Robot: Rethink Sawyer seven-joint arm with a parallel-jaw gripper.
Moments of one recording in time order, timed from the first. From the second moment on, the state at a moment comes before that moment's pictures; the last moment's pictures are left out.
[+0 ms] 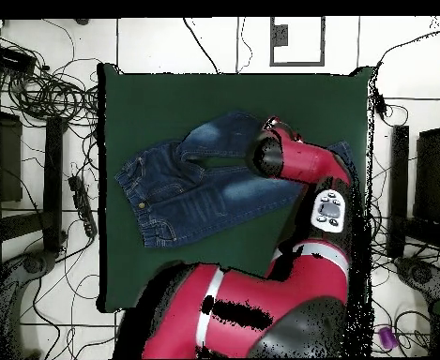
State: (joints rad) arm -0.17 -0.13 -0.28 1.09 0.00 0.19 2.22
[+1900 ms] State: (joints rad) arm -0.33 -0.29 0.00 1.31 -0.09 0.21 2.22
